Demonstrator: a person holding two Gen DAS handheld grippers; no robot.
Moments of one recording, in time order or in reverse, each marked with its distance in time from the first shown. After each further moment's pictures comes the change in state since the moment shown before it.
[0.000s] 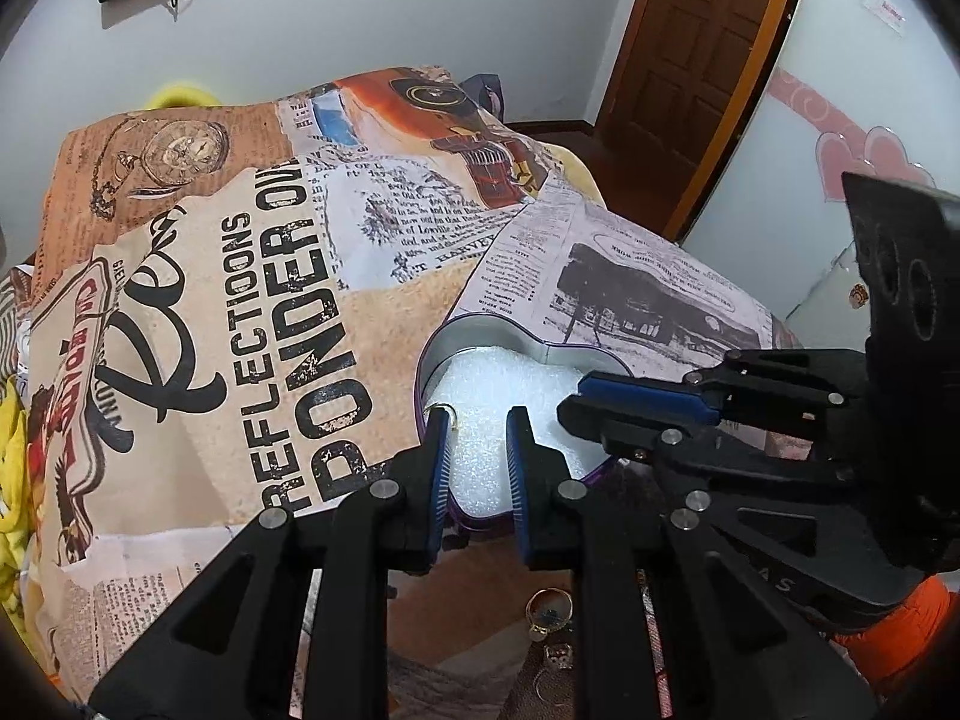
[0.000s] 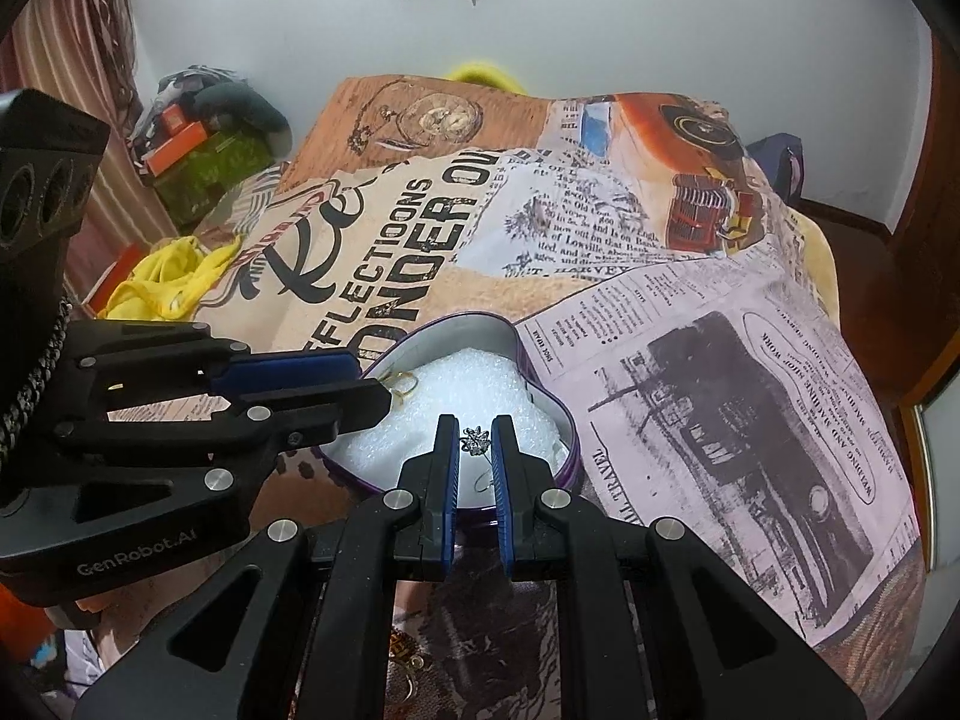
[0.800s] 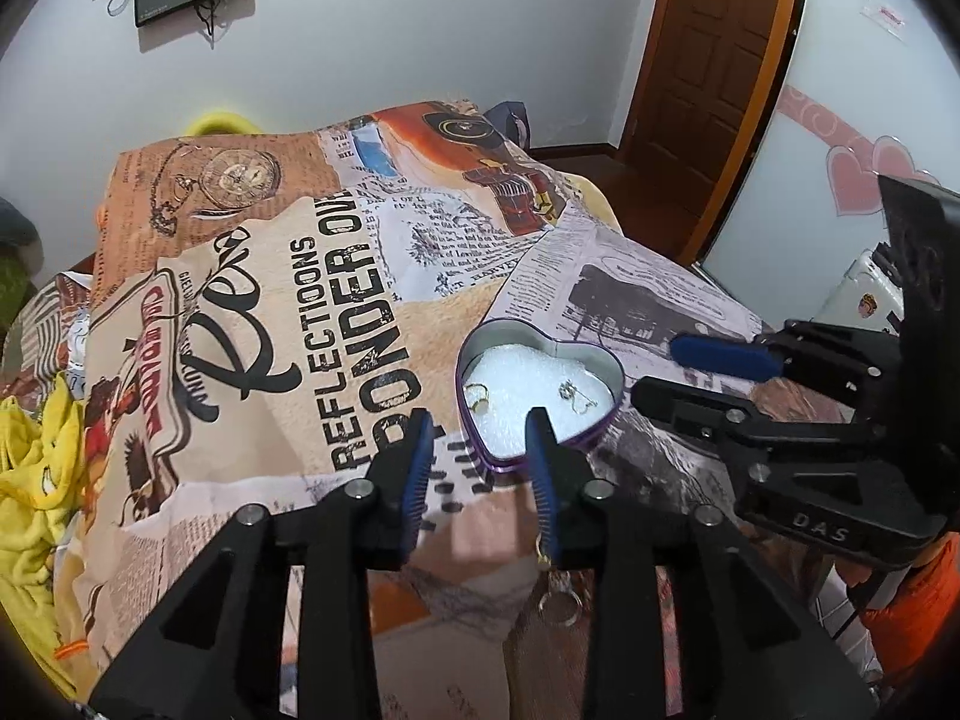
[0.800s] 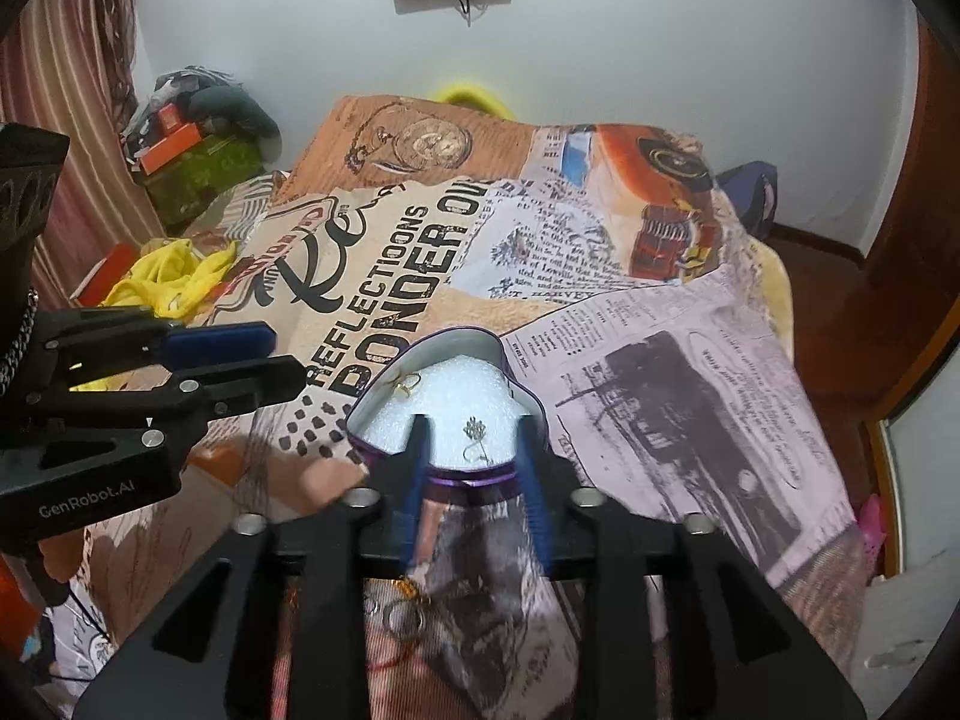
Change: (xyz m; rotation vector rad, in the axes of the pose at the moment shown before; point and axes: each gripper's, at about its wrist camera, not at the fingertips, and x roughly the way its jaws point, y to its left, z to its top) left arm -0.062 -0.005 -0.015 -0.003 -0.058 0.082; right arm -0.044 0.012 -0.001 -0.038 -0.041 -0.088
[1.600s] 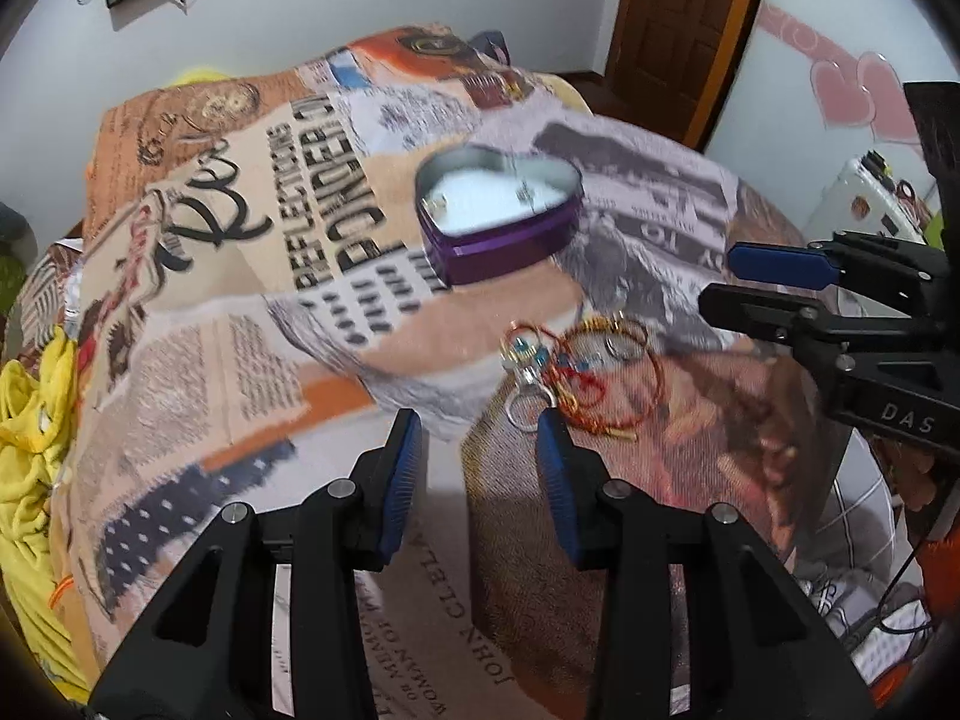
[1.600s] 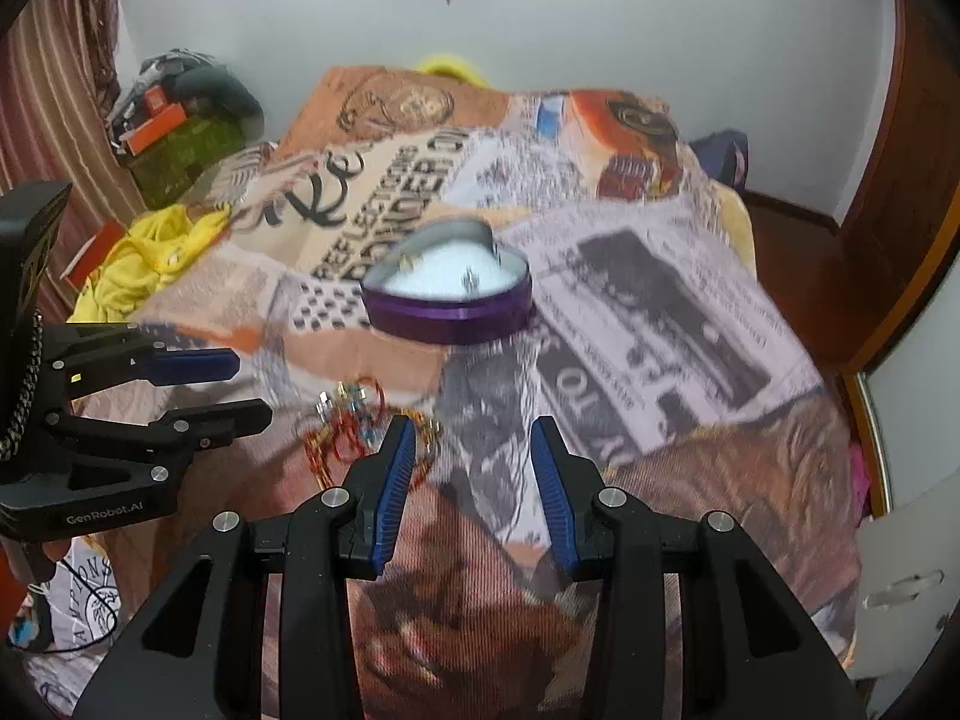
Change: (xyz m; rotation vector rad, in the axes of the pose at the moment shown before) left arm 0.005 -0.024 -0.083 0.070 0.157 -0.003; right arm -0.022 0.006 -0.063 0.034 0.069 -0.051
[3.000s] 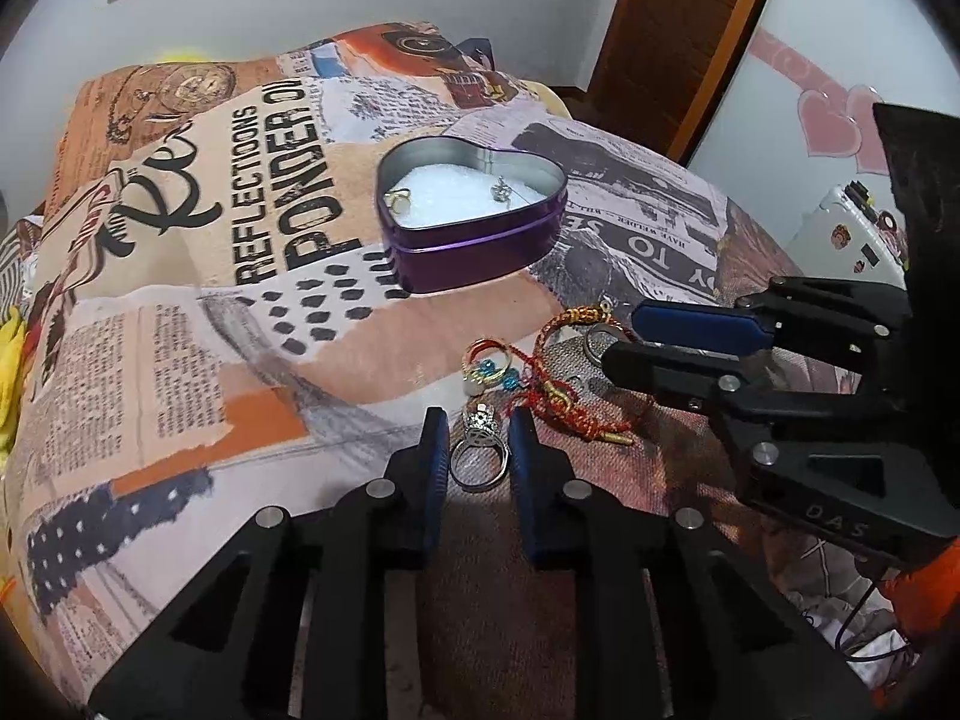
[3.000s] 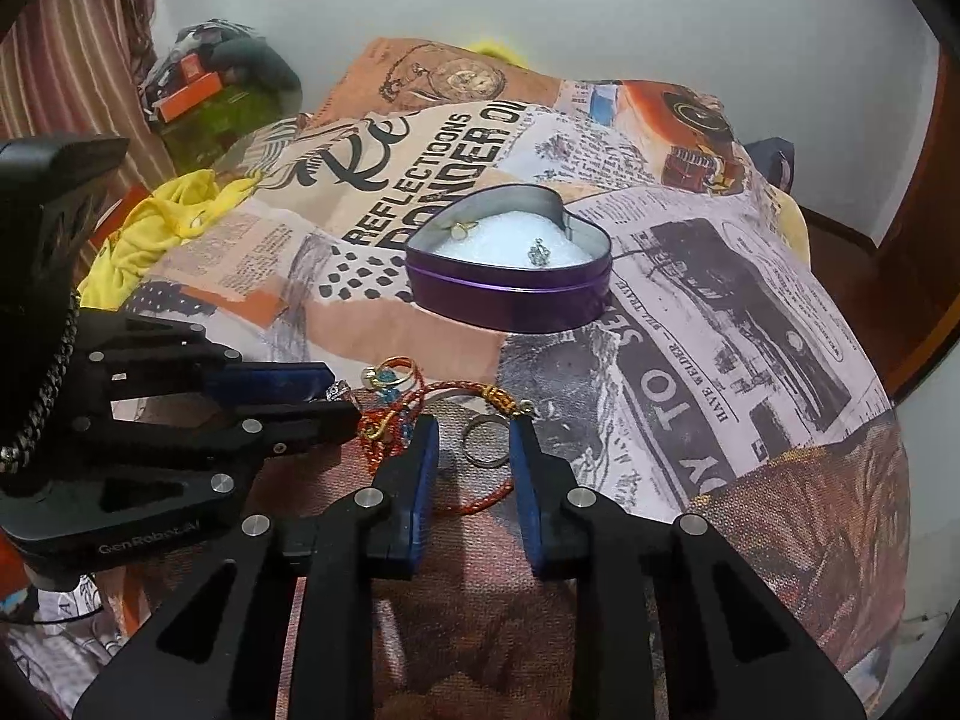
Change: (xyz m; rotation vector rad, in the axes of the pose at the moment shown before) left arm 0.022 0.004 0.003 -0.063 -0.040 -0.088; right arm 0.029 0.019 -0.005 -0.085 0.010 0.068
